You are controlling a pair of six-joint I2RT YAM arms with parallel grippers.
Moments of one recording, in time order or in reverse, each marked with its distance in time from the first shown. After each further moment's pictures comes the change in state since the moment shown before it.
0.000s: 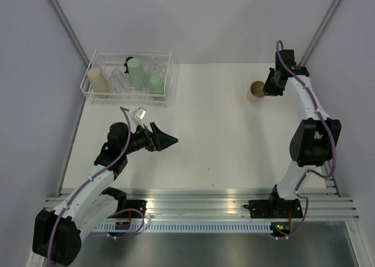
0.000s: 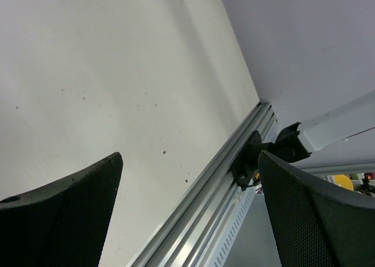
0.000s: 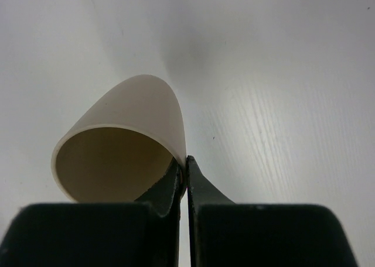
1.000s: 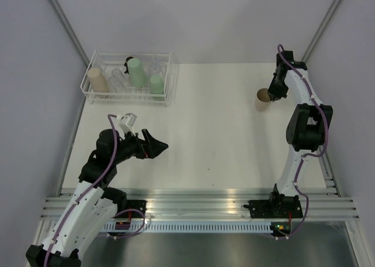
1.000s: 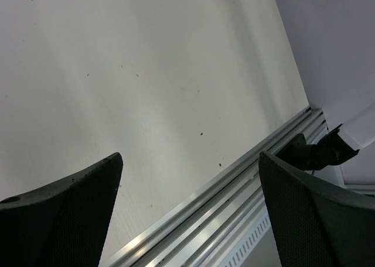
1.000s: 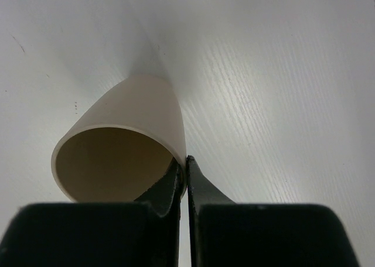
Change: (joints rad) left arm 0.000 -0.315 0.112 -0.583 -0.224 0.190; right arm -0.077 0.325 0.292 -0.214 0.095 -0.001
